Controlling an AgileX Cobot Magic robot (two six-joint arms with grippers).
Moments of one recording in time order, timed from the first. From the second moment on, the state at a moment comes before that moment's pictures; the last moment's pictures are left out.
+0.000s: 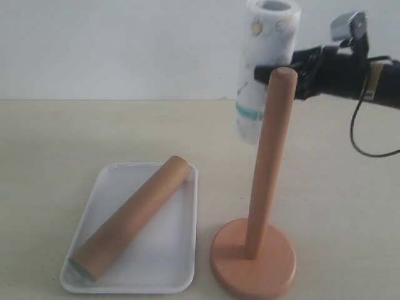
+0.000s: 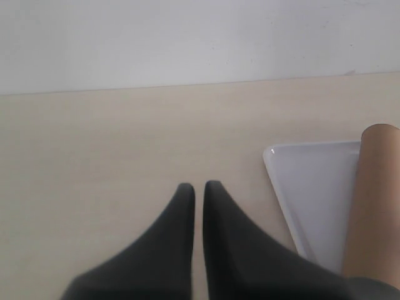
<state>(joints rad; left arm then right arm) -0.04 0.00 0.00 0.00 0.29 0.03 -0.01 1.95 -1.17 -1.22 -1.13 0.85</state>
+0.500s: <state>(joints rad) -0.04 0.00 0.00 0.00 0.29 0.03 -0.23 1.30 -1.18 -1.47 -1.12 1.41</state>
